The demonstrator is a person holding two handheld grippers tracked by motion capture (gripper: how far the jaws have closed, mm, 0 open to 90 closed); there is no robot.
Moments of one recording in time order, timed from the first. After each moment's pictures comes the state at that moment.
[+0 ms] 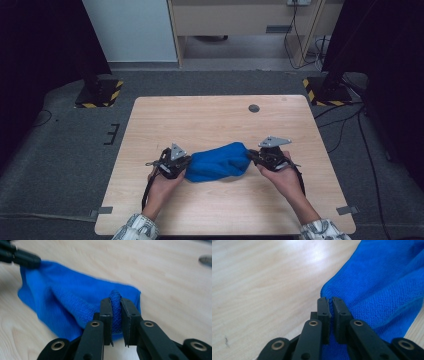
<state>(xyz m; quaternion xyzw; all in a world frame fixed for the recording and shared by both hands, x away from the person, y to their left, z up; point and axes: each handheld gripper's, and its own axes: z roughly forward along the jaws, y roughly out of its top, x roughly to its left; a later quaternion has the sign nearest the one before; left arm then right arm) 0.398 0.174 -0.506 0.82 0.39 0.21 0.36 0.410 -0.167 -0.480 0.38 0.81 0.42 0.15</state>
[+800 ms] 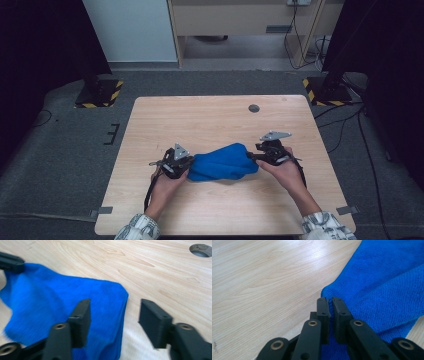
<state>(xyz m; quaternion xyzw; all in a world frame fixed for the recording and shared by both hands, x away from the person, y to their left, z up) 0.399 0.166 -0.508 0.82 0.39 0.21 0.36 0.436 -0.172 -0.480 0.41 0.81 0.40 0.14</state>
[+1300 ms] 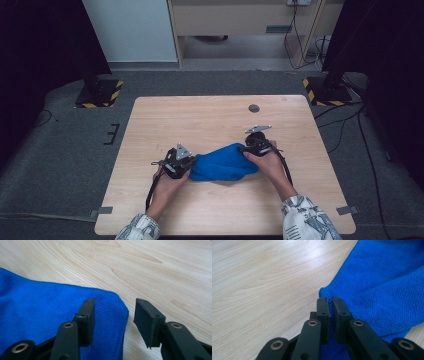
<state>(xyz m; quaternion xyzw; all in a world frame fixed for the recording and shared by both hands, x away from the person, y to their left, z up) 0.402 0.162 -0.511 0.82 0.39 0.20 0.36 0.484 -0.134 -0.513 0.44 0.82 0.35 0.14</state>
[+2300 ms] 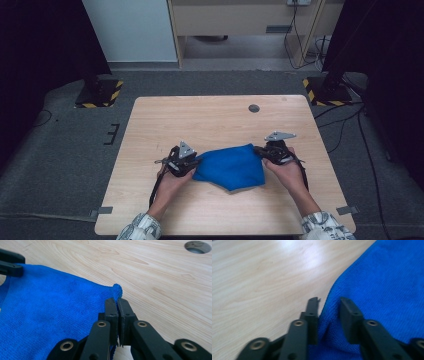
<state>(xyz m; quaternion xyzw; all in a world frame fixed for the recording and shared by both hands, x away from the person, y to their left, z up) 0.406 0.152 -0.505 0.81 0.38 0.21 0.40 0.438 -0.190 -0.492 0.41 0.80 0.42 0.14</state>
